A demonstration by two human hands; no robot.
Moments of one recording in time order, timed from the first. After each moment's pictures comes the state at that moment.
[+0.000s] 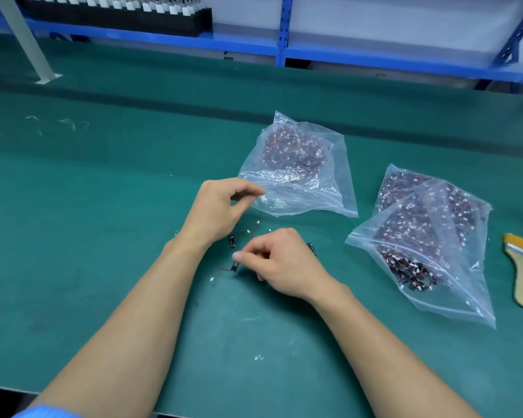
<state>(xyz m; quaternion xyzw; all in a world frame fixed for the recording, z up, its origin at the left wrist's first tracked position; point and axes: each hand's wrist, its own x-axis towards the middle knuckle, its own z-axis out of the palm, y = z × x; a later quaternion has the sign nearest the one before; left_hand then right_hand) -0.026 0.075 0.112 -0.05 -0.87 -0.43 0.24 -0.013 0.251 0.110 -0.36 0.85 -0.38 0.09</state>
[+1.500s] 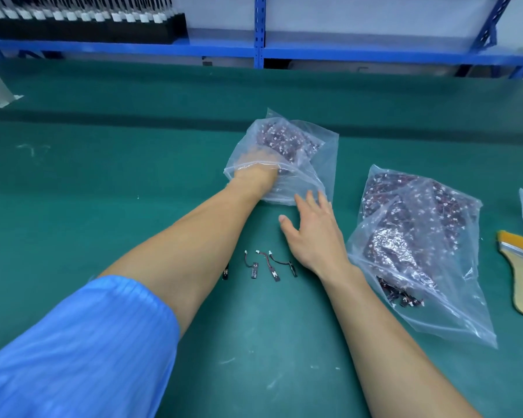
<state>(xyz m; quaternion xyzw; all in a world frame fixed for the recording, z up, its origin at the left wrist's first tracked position) -0.206 0.145 0.129 0.05 -1.00 -0.07 0.04 -0.106 0.293 0.092 -0.14 0.96 -0.24 -0.03</state>
